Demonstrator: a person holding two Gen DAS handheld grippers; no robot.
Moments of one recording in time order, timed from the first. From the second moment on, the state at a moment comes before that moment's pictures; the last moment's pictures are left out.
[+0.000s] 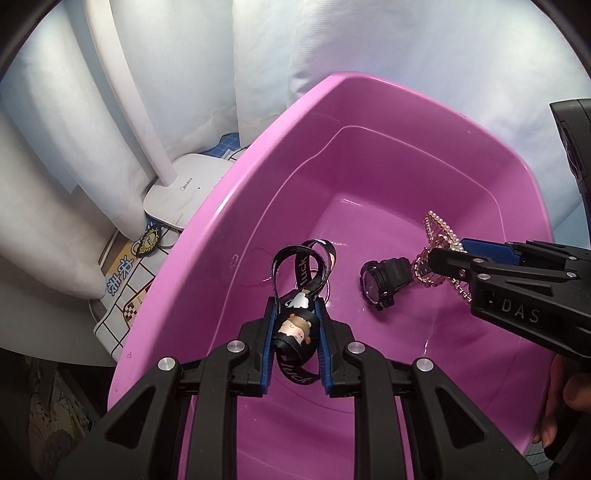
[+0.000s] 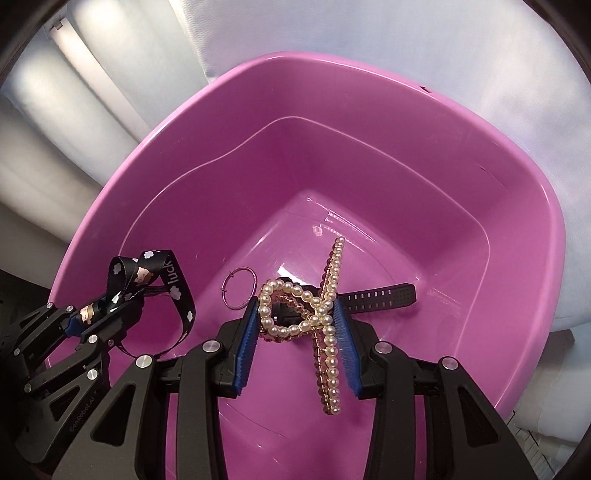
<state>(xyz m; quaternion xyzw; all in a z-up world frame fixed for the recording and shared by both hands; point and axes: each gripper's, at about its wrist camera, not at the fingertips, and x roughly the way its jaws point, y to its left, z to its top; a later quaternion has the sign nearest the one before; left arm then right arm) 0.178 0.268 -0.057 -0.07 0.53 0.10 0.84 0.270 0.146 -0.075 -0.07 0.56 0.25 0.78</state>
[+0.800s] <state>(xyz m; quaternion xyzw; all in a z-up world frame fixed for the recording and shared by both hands) 0.166 0.266 -0.046 -0.06 0.50 0.11 0.86 0.262 0.150 -0.071 -0.08 0.56 0.25 0.79</state>
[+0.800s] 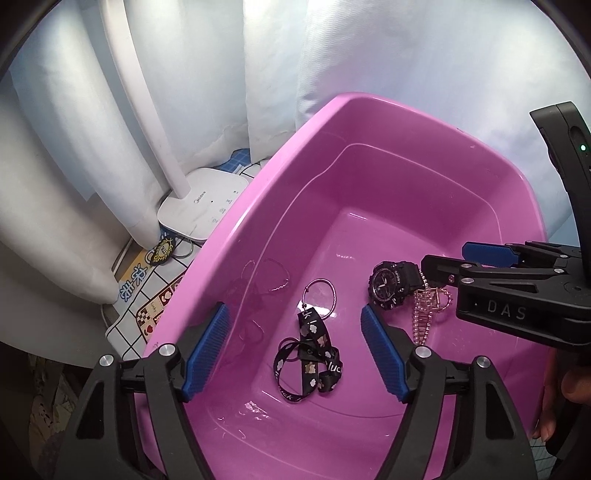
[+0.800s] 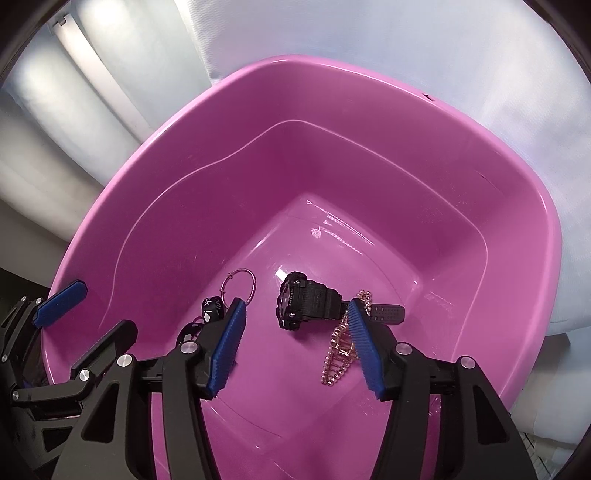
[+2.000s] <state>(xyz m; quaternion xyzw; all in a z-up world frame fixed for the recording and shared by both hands) 0.099 0.244 0.041 -0.04 0.35 0.09 0.93 0.166 0.058 0.008 -0.02 0.43 0.20 0.88</state>
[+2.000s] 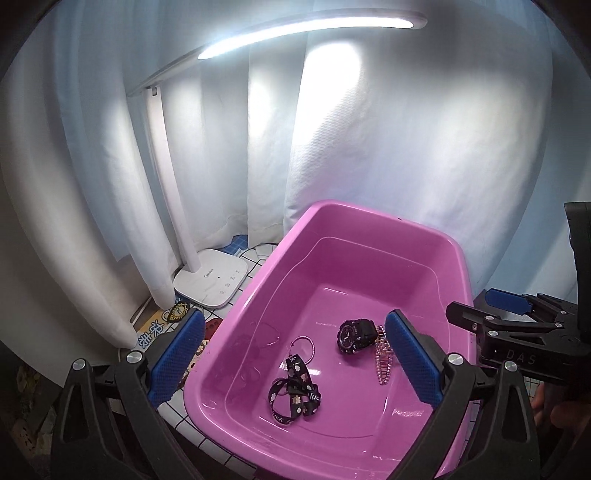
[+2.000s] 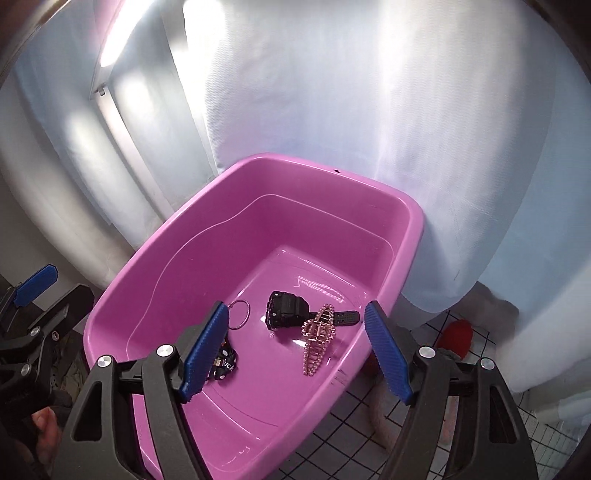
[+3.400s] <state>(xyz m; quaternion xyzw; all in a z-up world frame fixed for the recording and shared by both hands) -0.031 -0.132 -0.075 -0.02 0.45 0.06 0.89 0.005 -0.386 -0.126 0.04 0.49 0.14 0.86</state>
